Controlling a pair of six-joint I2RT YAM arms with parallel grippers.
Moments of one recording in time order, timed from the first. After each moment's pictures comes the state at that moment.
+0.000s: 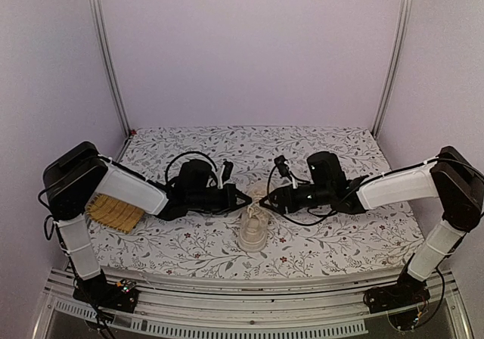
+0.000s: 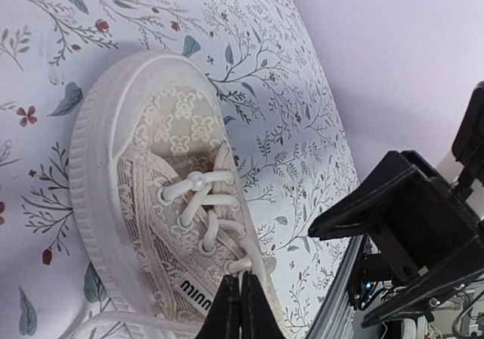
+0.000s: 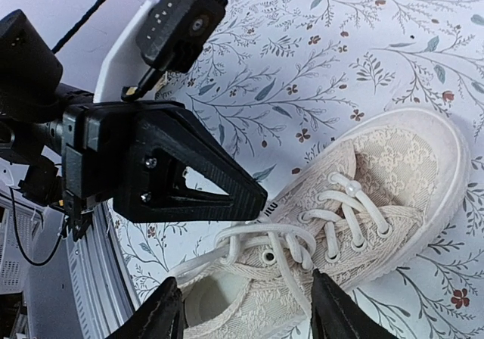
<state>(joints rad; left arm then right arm) -0.81 1.86 0.86 0.54 0.33 -0.87 0.77 1.67 0.82 0.31 -0.43 0.42</state>
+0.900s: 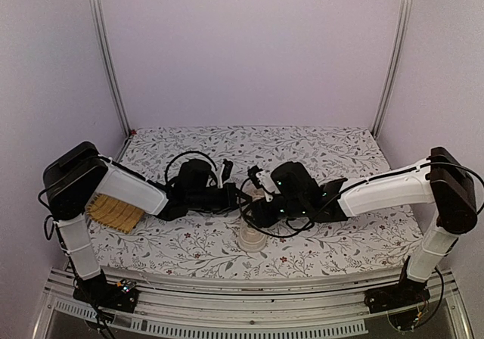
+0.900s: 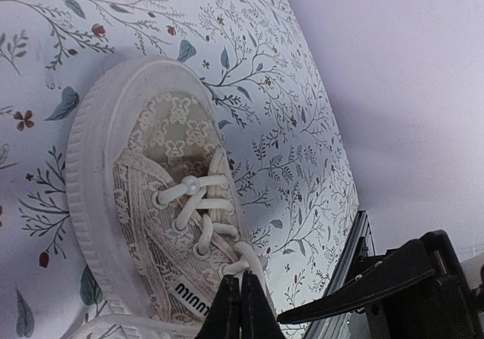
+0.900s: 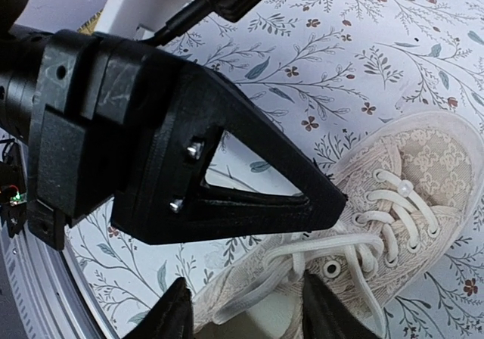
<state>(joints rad) -0.81 1.86 0.85 0.56 0.32 -0.88 1.02 1.72 1.00 0.06 -0.01 0.38</state>
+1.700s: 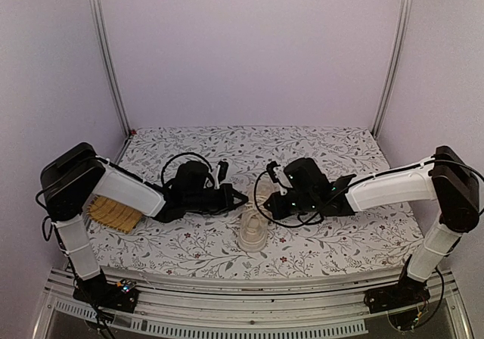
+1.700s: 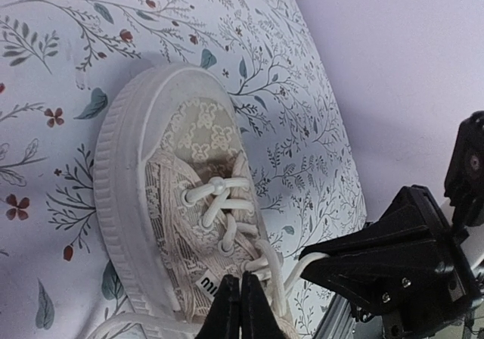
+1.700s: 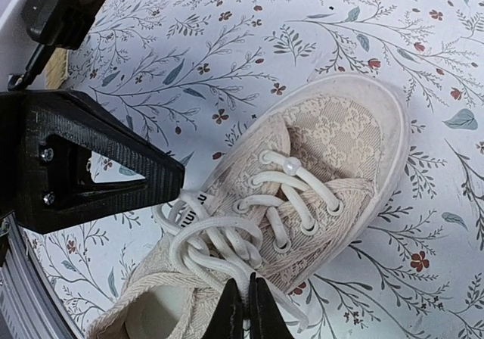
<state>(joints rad) -0.80 1.84 0.82 0.57 0.27 -0.89 0.93 1.69 0.94 0.03 0.02 0.43</state>
